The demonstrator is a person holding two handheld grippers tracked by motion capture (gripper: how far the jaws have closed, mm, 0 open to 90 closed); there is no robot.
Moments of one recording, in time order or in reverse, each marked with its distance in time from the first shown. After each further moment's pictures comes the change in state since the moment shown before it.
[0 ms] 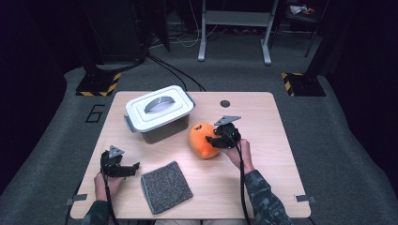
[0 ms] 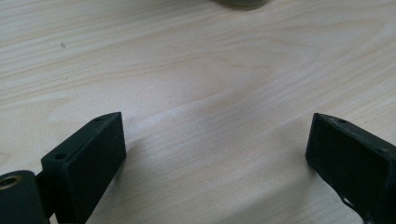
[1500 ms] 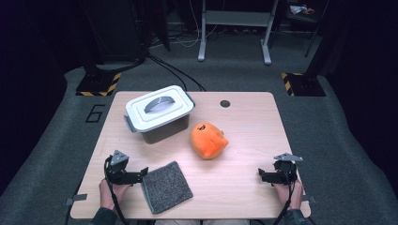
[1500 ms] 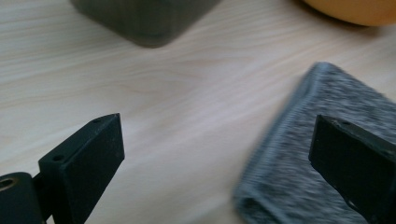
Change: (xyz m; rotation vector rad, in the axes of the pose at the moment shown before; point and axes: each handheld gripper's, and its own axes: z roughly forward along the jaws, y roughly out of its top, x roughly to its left) left arm -0.056 0.009 -0.039 -0.076 -0.125 -0.016; right arm -0.066 -0.189 -0.088 0.097 -0.297 0.311
